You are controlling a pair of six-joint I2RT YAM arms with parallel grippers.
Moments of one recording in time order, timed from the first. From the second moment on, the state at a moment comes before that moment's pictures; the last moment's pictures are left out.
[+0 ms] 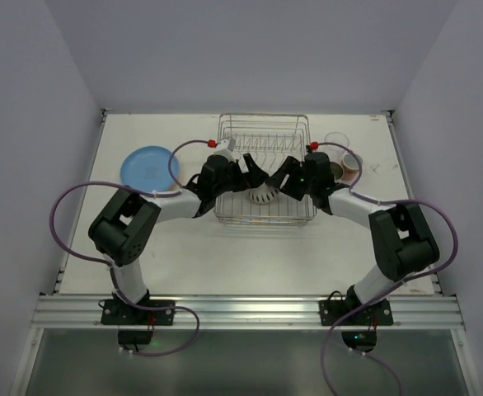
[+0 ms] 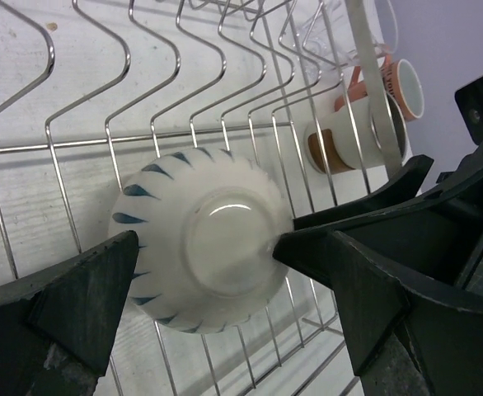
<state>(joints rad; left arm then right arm) -0.62 1.83 0.97 0.49 0.08 -0.76 0.36 1.64 0.87 0.14 -0.22 0.83</state>
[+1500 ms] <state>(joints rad) -0.62 1.82 0.98 0.46 0.08 -0.76 0.36 1.74 1.01 -0.02 -0.20 0.77</state>
